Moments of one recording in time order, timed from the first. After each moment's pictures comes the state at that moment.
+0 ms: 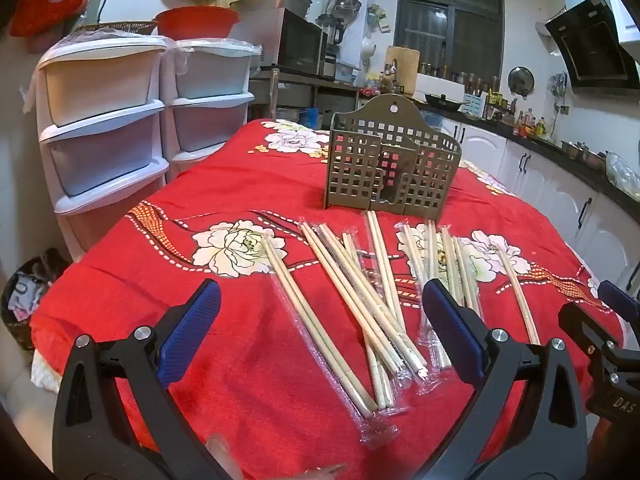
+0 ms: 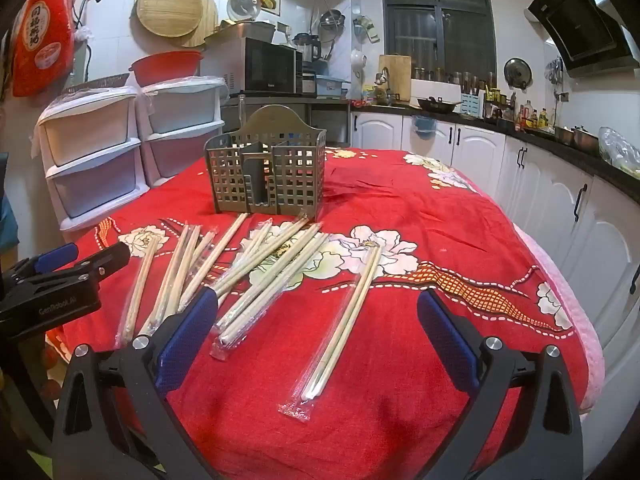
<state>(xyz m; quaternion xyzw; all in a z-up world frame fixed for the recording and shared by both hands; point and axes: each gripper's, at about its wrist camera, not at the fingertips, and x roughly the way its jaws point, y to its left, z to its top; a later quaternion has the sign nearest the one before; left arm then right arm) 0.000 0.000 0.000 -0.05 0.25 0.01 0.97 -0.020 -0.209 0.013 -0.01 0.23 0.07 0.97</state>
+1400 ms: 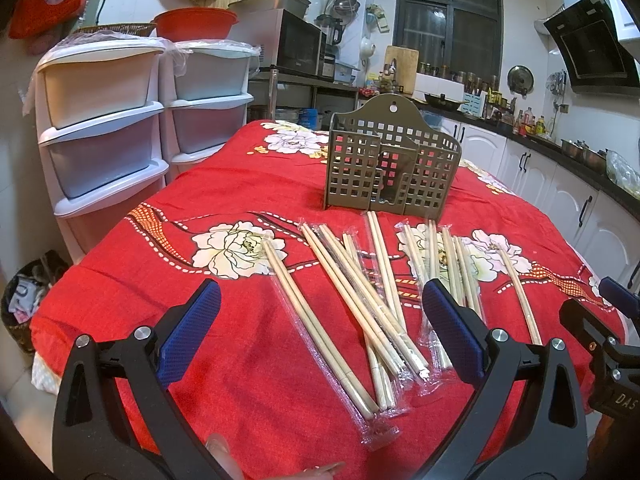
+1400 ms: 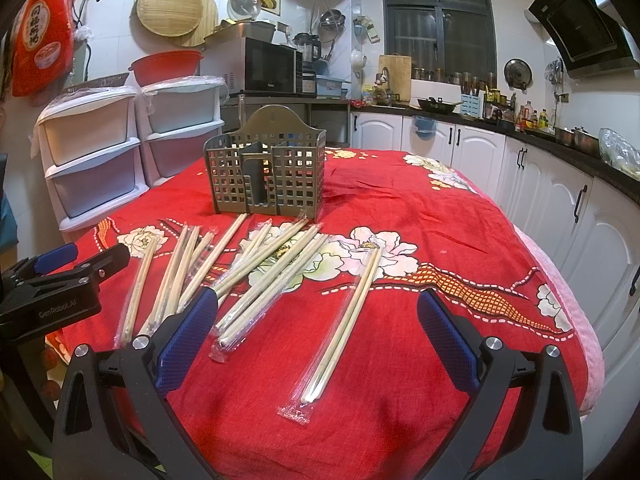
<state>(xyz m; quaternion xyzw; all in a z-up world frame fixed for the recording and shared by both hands) 0.001 0.000 0.003 -0.05 0.25 0.01 0.97 -0.019 -0.209 0.013 -0.02 0.23 0.07 0.97</state>
